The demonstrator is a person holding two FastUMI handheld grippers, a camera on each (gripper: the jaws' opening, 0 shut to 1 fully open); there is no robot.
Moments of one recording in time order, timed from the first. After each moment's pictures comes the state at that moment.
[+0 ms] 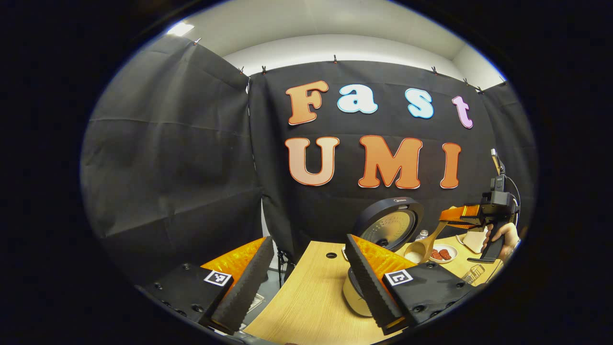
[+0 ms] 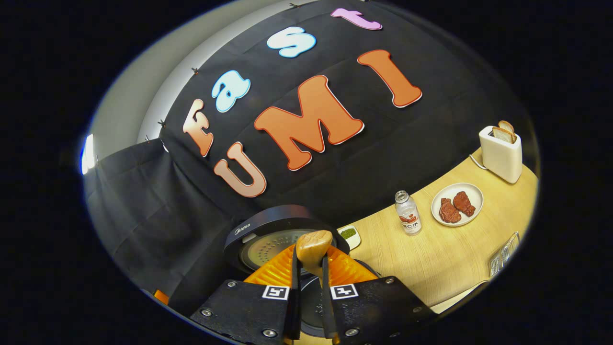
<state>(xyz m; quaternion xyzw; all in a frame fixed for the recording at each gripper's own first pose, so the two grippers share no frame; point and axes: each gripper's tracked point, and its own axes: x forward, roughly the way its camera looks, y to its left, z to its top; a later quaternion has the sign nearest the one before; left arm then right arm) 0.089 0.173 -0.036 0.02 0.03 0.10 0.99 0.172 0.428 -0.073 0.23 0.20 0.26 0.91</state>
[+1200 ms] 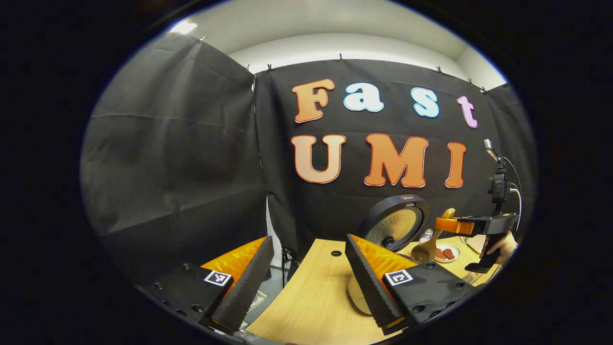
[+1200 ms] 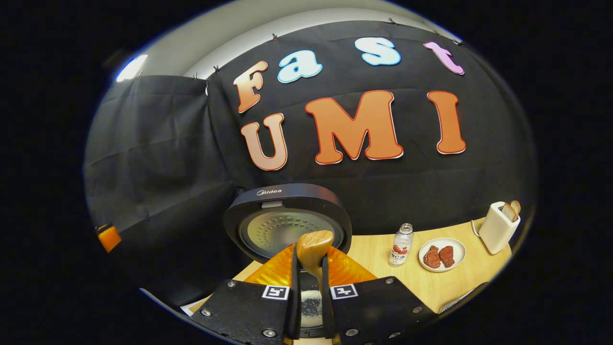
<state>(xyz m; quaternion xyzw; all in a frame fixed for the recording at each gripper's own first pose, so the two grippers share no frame) 0.084 0.188 -0.043 0.01 0.04 0.11 0.99 0.147 0.458 -0.080 0.02 0.13 0.32 0.94</state>
